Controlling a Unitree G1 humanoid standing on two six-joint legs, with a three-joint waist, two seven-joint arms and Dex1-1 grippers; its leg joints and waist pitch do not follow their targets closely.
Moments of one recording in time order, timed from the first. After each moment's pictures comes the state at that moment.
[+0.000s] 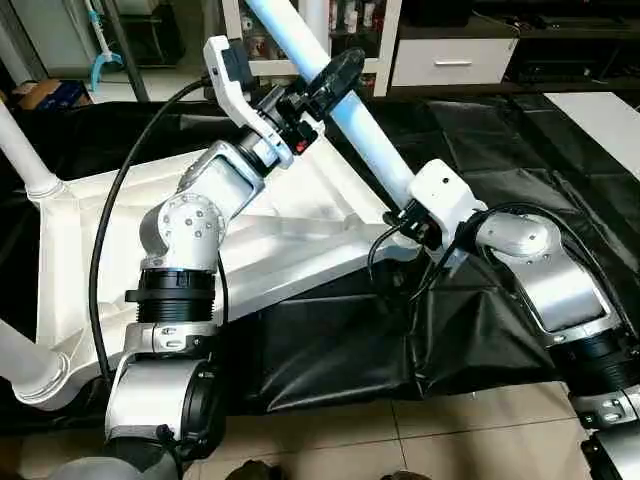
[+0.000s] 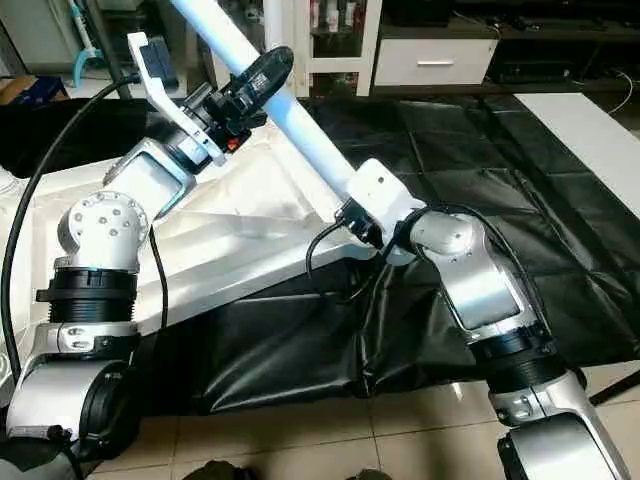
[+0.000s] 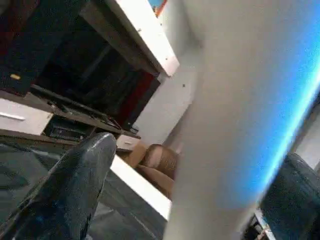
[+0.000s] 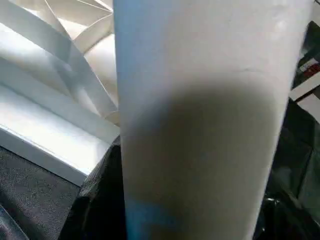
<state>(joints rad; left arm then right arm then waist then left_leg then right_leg) -0.87 0.07 0.25 0.30 -0.76 0.54 -0.49 -0.60 -0.47 0.25 0.11 -0.05 0.45 0.59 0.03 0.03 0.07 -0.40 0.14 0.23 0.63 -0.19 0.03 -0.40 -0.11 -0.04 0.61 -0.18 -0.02</state>
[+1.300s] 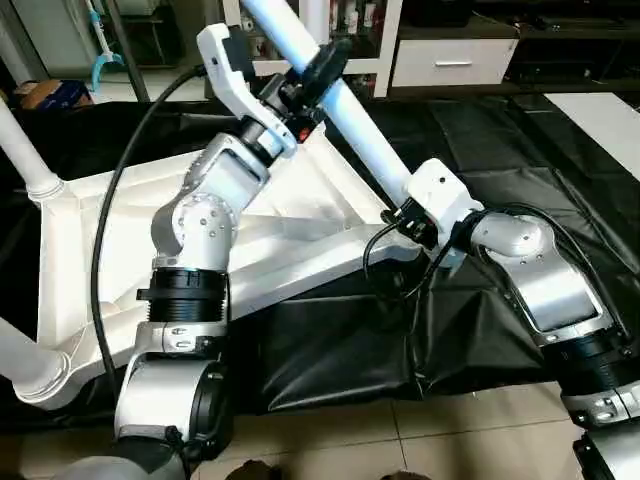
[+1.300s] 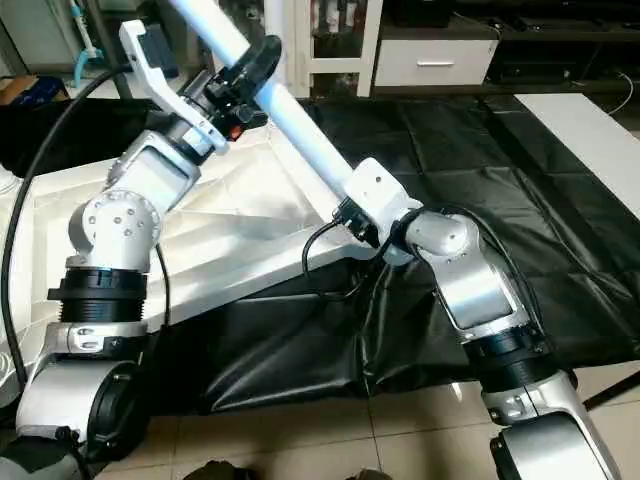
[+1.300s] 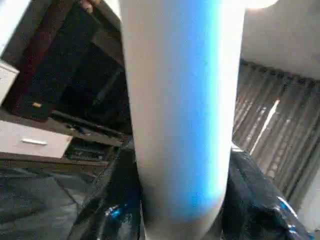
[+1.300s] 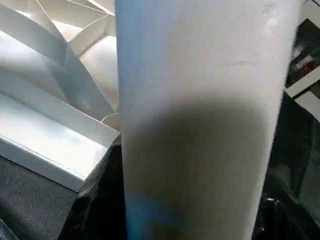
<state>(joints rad) -0.87 0.03 0.23 0.28 -0.68 0.43 -0.45 -0.60 -0.44 0.24 0.13 -0.06 0.45 0.57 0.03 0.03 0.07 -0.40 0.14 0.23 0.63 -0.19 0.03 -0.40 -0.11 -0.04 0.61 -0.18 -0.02</state>
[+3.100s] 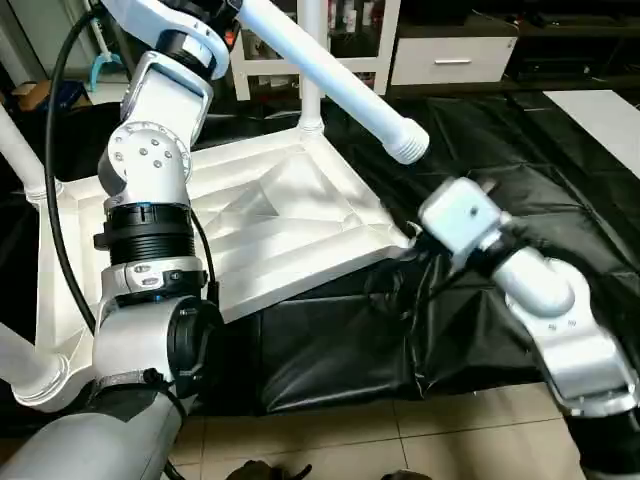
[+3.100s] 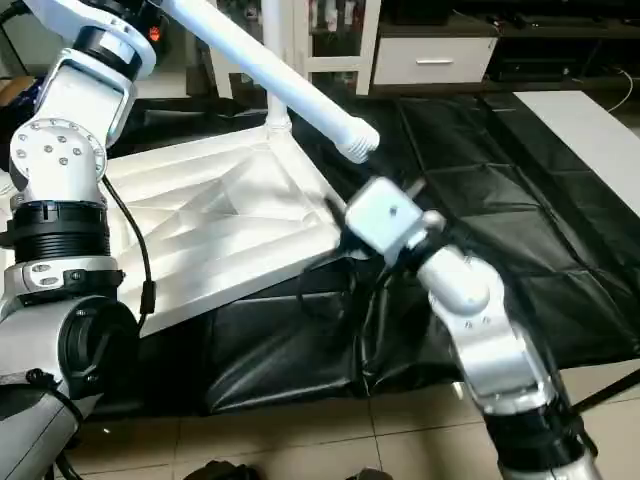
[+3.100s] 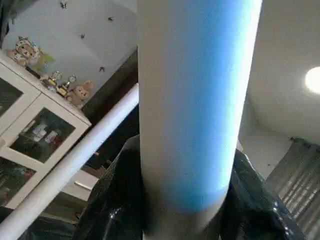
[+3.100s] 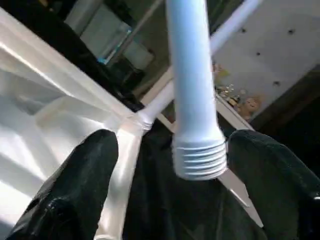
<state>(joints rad) -1.11 0.11 0.46 0.42 -0.74 0.38 -0.17 -0.35 -0.44 0.16 -0.23 -0.18 0.18 0.37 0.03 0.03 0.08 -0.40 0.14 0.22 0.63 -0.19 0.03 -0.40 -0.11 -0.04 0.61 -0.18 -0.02</state>
